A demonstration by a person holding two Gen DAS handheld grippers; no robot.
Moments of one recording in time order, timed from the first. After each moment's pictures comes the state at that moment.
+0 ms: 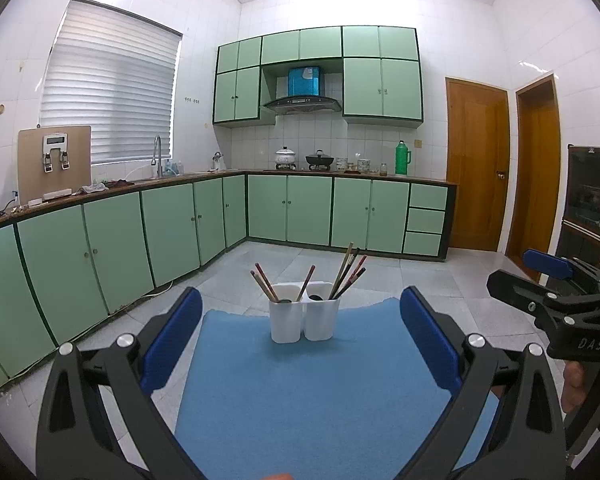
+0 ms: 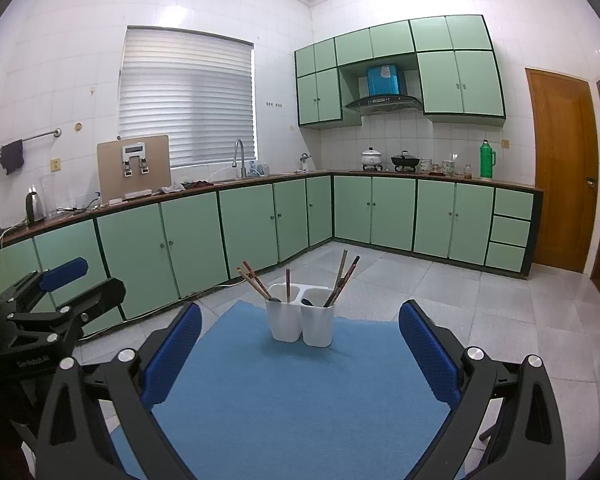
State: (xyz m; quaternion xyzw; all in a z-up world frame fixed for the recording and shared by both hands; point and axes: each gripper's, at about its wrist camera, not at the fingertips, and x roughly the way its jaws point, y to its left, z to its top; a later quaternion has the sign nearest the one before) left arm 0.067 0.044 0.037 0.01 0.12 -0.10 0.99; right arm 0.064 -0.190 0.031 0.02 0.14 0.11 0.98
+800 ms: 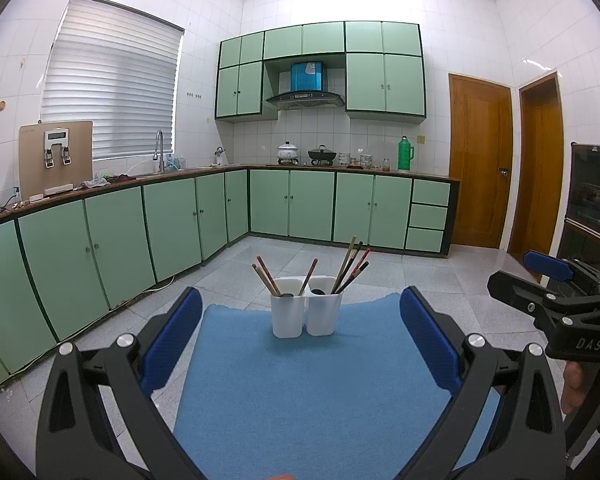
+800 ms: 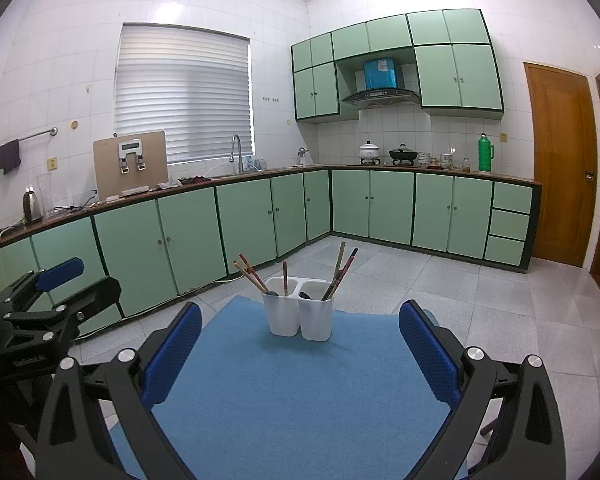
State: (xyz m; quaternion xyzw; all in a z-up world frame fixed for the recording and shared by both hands) left arm 0.069 0.044 0.035 0.00 0.13 -0.10 0.99; right arm 0.067 -0.190 0.026 0.02 0.15 0.11 0.98
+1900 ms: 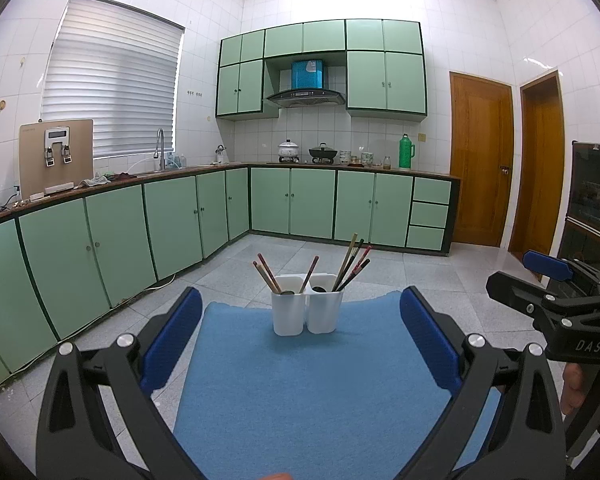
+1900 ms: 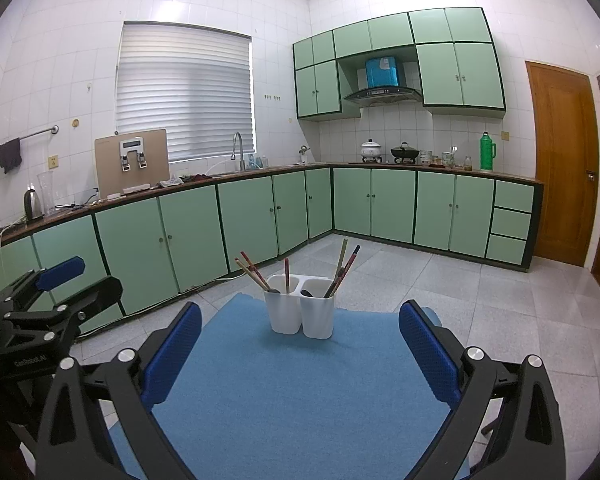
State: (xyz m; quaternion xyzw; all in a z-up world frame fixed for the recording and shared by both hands) left arm 0.070 0.046 0.035 0.00 0.13 -0.10 0.99; right arm 0.068 -0.185 0.025 0.02 0.16 0.11 0.98
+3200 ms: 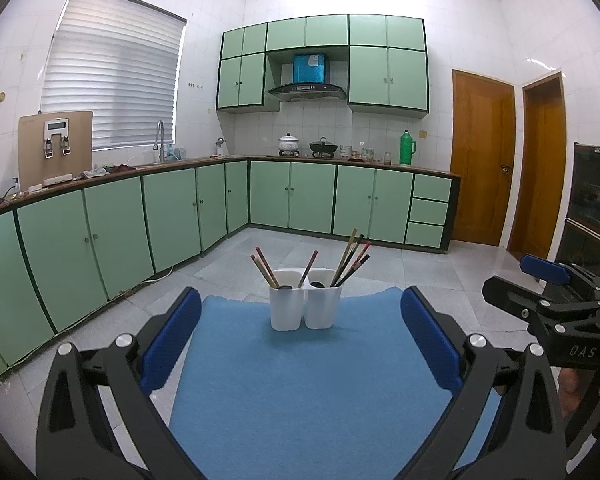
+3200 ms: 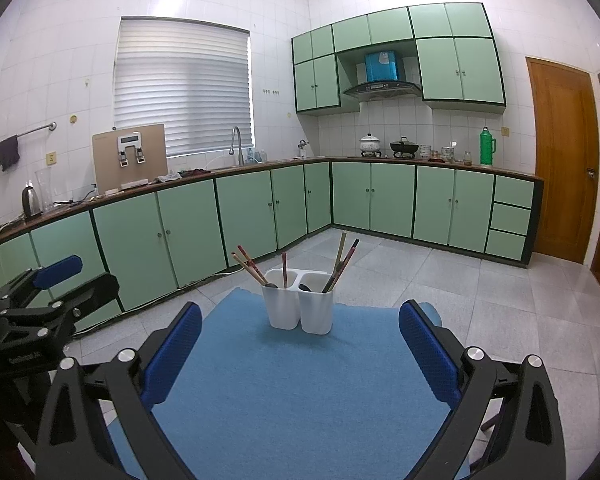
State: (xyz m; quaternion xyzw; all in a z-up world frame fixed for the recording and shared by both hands) left arm 0.073 0.050 0.027 0.00 0.15 -0.10 0.98; right arm 0.073 -0.188 0.016 0.02 0.17 0.11 0.98
